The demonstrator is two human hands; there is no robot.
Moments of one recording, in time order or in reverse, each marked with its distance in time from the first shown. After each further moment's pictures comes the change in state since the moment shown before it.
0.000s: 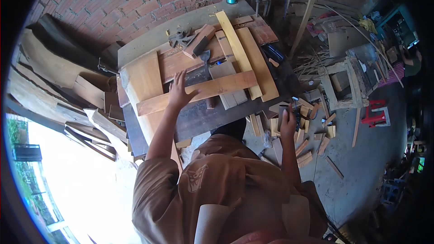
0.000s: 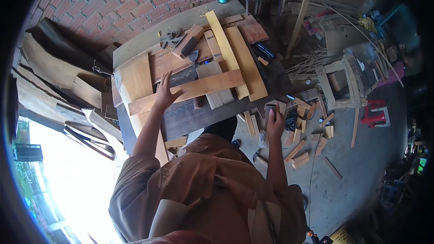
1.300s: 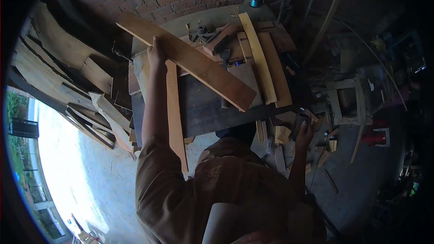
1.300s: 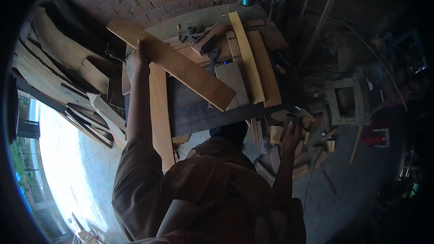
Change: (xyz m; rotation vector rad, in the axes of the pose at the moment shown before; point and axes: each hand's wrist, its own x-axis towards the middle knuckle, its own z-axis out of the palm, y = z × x) left_hand 0.091 -0.059 -0.107 -1.181 0.635 -0.562; right_hand 0.003 0.000 -0.027 0.117 -0.027 0.081
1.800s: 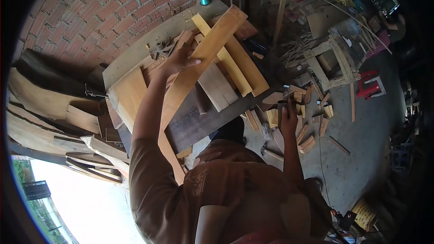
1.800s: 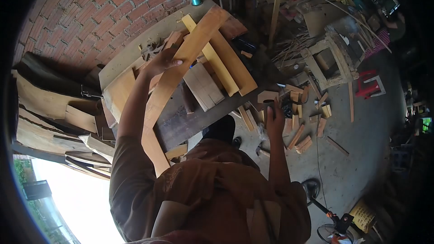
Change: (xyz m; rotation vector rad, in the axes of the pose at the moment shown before) left_hand -0.040 -0.048 0.131 0.855 -1.242 0.227; right_hand -0.026 -0.023 0.003 -0.073 0.085 -0.055
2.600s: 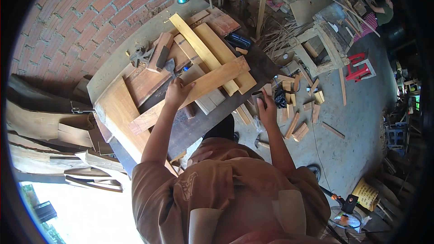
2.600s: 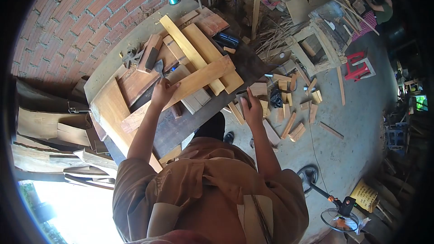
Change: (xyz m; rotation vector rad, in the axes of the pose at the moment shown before) left_hand -0.043 -0.012 0.109 0.277 0.286 -0.232; right_hand 0.015 -0.002 0.044 -0.027 -0.044 -0.061
